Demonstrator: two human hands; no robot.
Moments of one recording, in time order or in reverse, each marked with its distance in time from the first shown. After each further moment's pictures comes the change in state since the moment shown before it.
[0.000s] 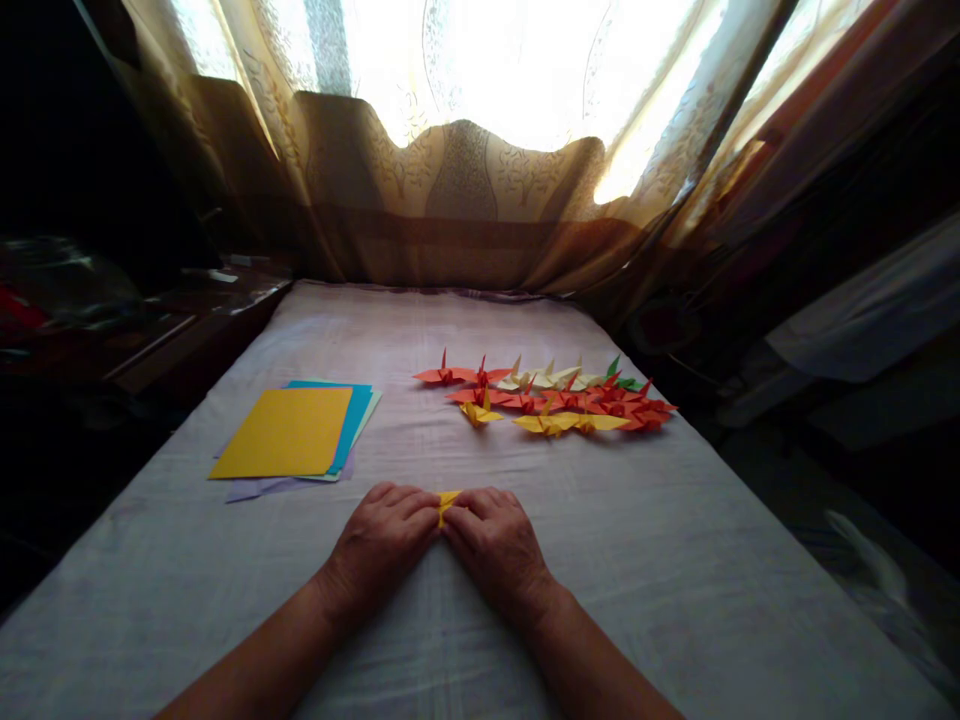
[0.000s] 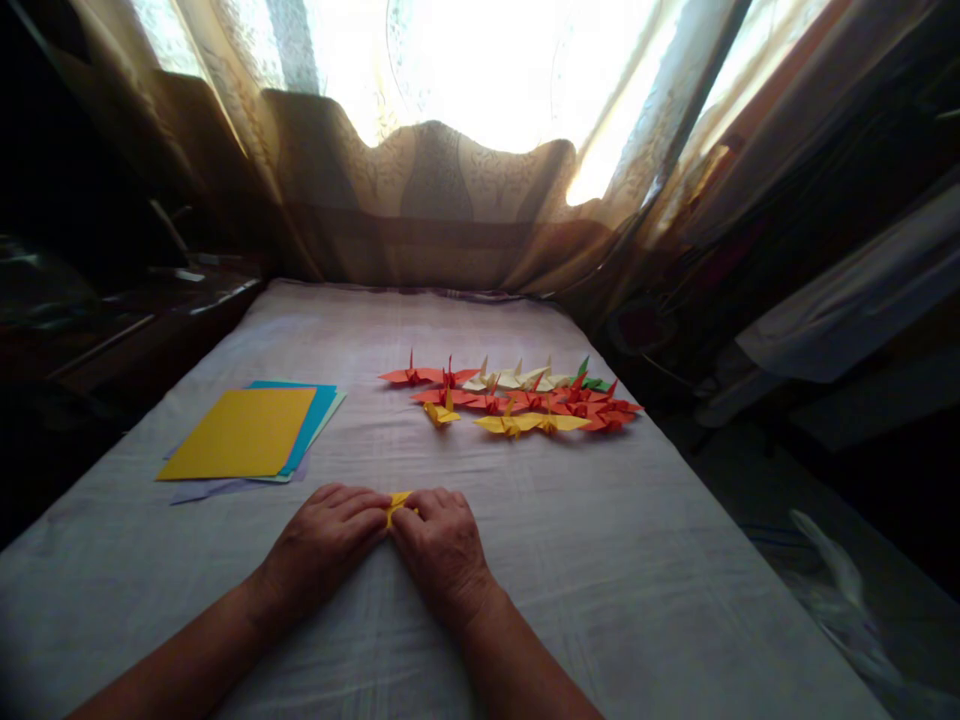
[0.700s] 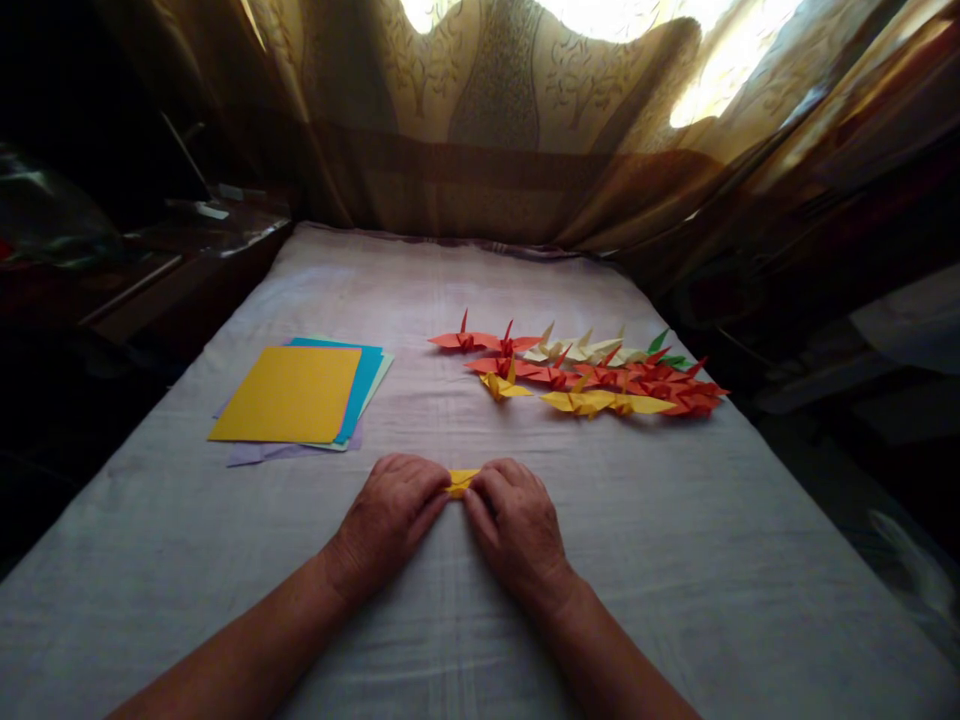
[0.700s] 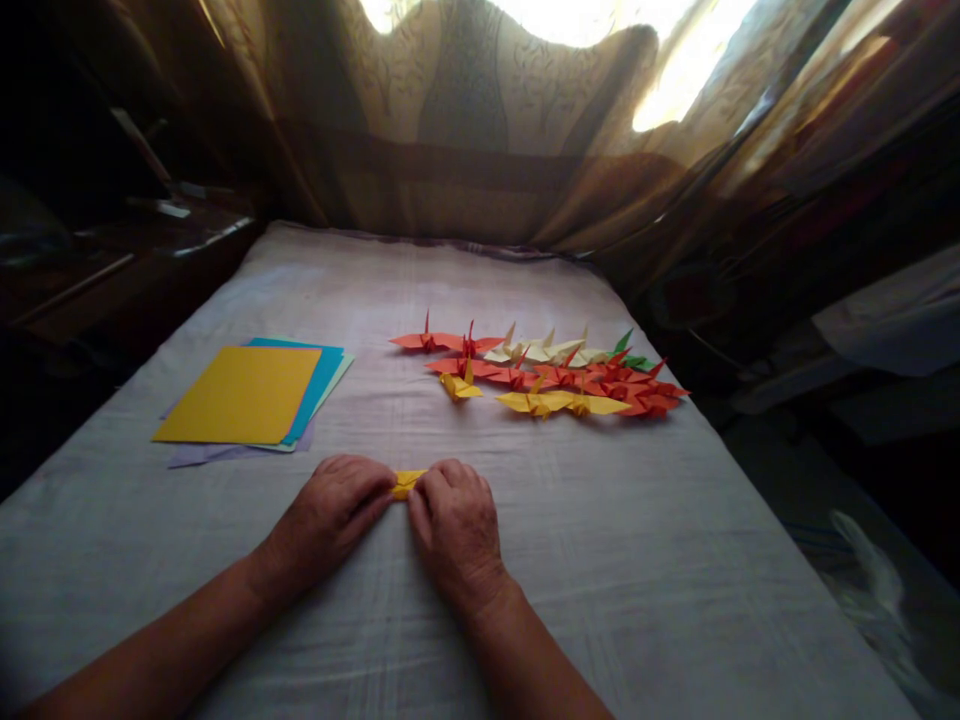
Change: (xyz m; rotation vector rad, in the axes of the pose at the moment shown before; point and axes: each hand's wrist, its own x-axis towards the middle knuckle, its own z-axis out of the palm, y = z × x) left_hand -0.002 -0.001 0.004 -0.267 -0.054 -0.273; right_hand 0.004 -0.003 0.004 0.130 -0.049 0.265
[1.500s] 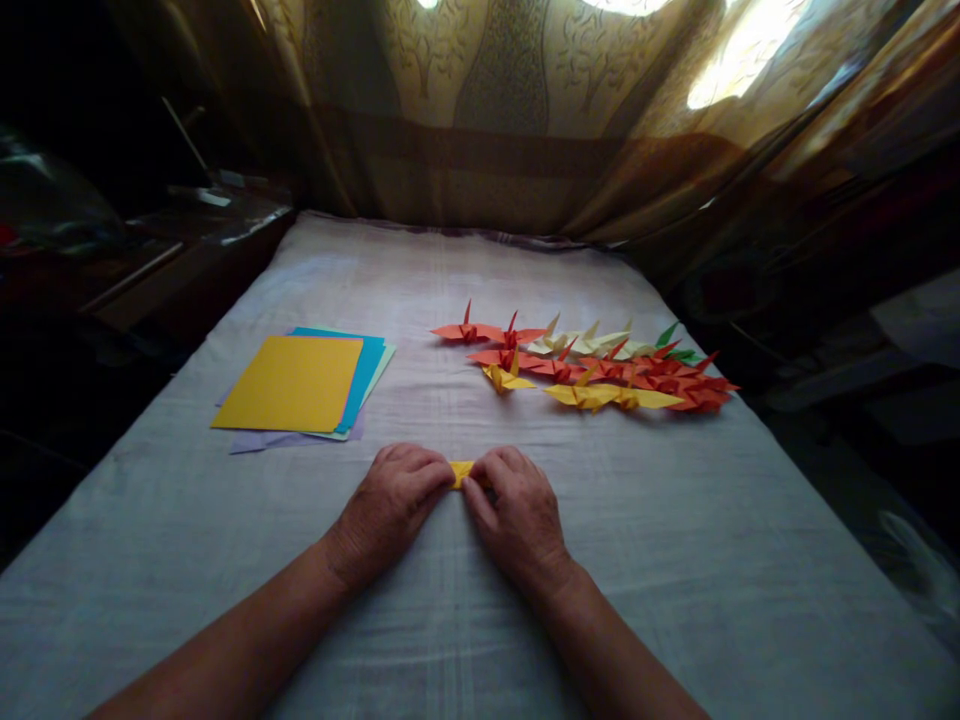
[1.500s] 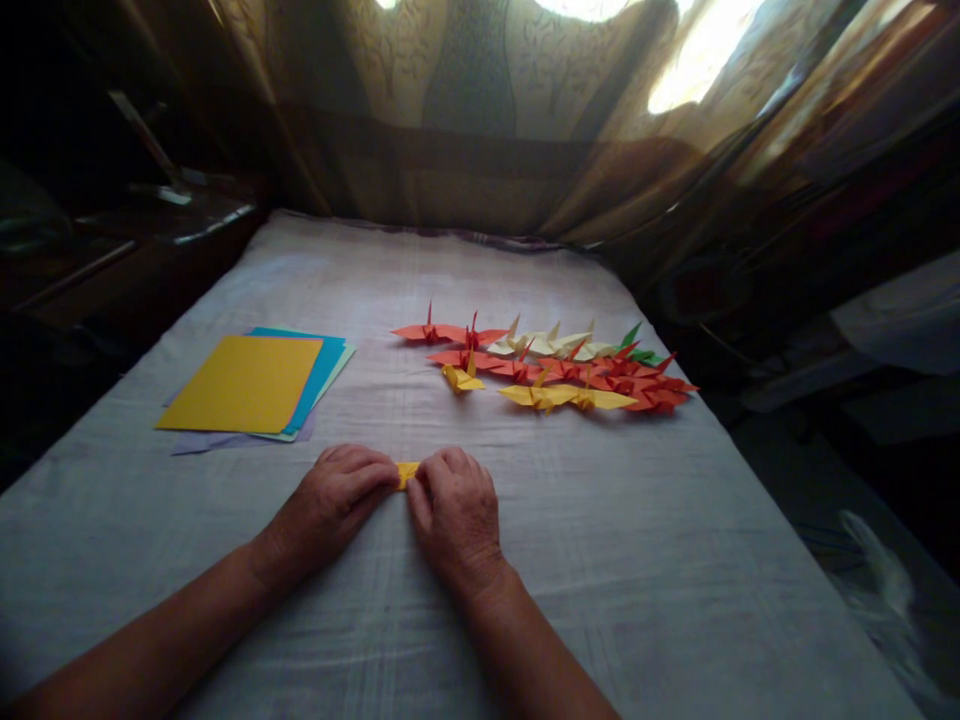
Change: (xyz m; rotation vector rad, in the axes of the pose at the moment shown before) left_hand 0.002 0.000 0.001 -0.019 0.017 0.041; right_hand 0.006 -0.002 -0.002 0.018 0.020 0.044
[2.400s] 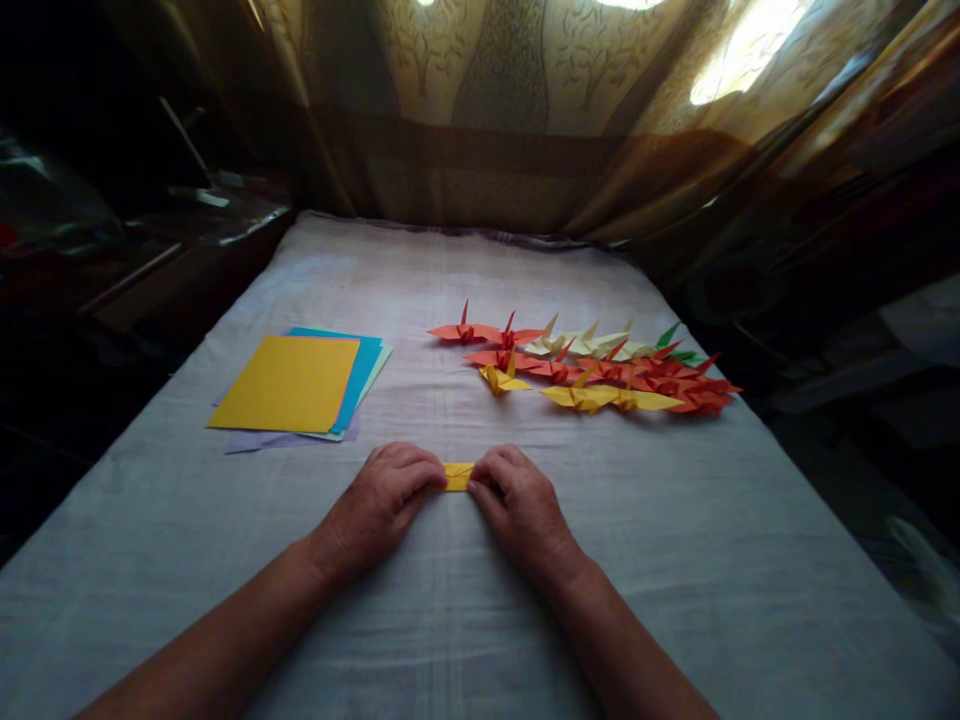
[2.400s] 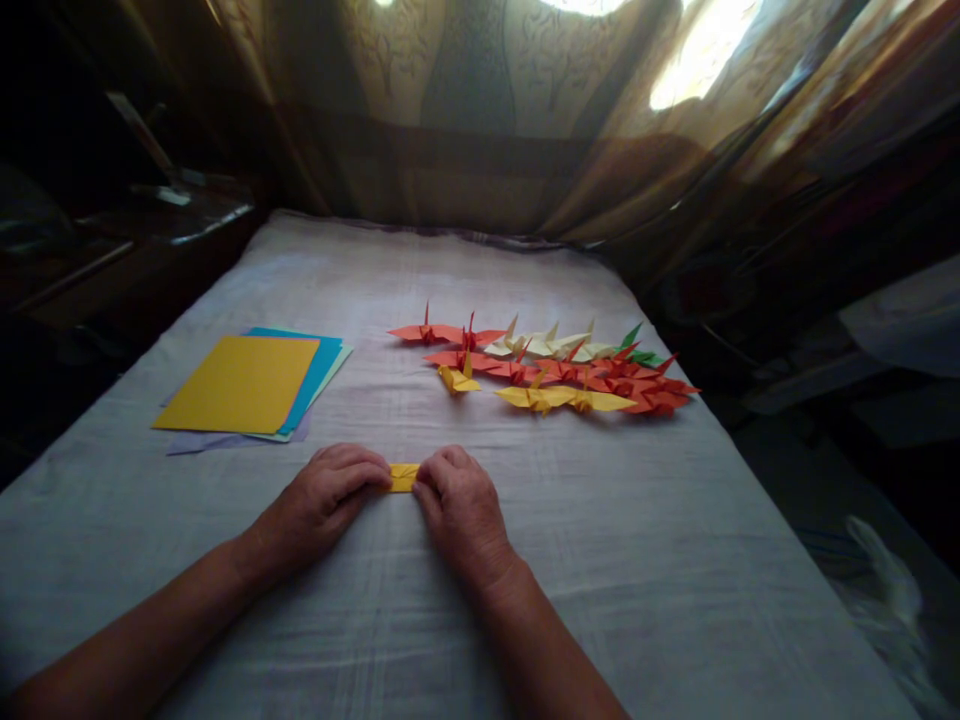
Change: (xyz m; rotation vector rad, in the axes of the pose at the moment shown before) left_hand -0.002 -0.007 -0.006 -0.120 -0.036 0.003; right_hand 0.006 0.019 -0.010 0.250 -0.136 -0.011
